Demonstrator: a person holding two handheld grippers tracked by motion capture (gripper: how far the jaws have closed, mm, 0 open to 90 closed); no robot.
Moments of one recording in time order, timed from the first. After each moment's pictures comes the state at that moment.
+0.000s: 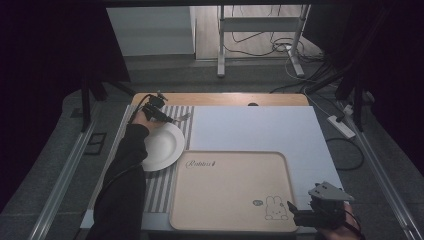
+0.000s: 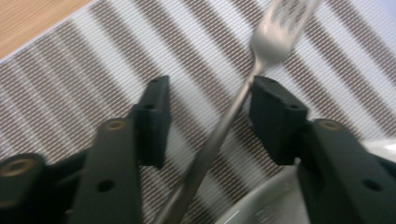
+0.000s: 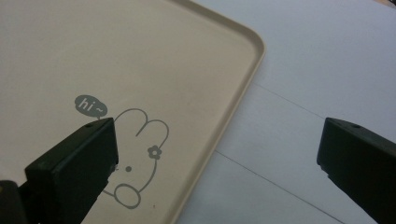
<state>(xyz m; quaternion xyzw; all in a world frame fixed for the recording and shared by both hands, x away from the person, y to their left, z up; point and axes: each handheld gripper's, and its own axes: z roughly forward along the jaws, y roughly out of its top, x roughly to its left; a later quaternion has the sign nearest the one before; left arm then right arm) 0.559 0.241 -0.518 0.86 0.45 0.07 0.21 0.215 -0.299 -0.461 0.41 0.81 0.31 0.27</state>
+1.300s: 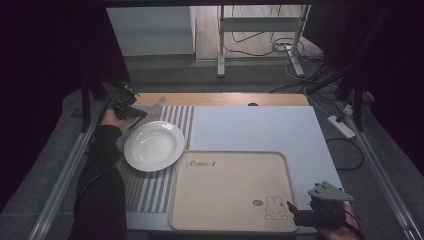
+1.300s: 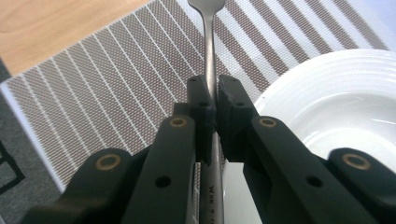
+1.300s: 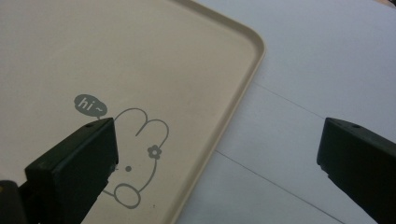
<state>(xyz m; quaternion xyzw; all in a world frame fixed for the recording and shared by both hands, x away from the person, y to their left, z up) 0.520 0.319 -0.476 0.85 0.46 0.08 0.25 0.215 -0.298 -0.461 0.42 0.81 0.31 0.27</state>
